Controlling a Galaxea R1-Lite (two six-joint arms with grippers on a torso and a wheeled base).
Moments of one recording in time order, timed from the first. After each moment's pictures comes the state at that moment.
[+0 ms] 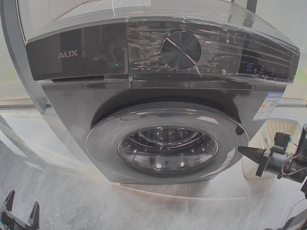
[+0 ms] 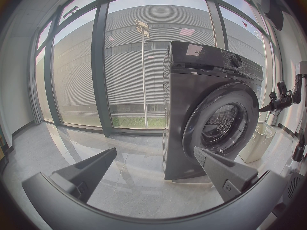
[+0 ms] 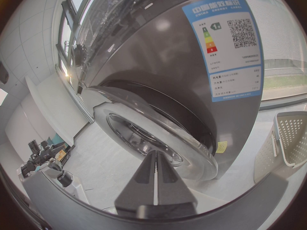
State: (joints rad) left arm 0.00 0.02 -0.02 0.00 0.03 0.01; right arm 0.37 1.35 -0.25 -0.89 0.27 0.23
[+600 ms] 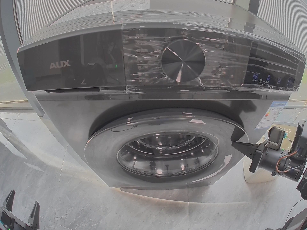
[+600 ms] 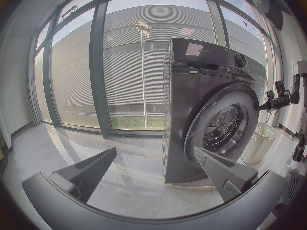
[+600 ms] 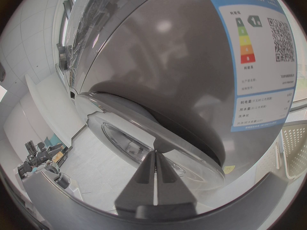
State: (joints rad) left arm 0.00 0.02 -0.02 0.00 0.03 0.01; right arm 0.38 1.42 -0.29 -1.01 0.18 0.23
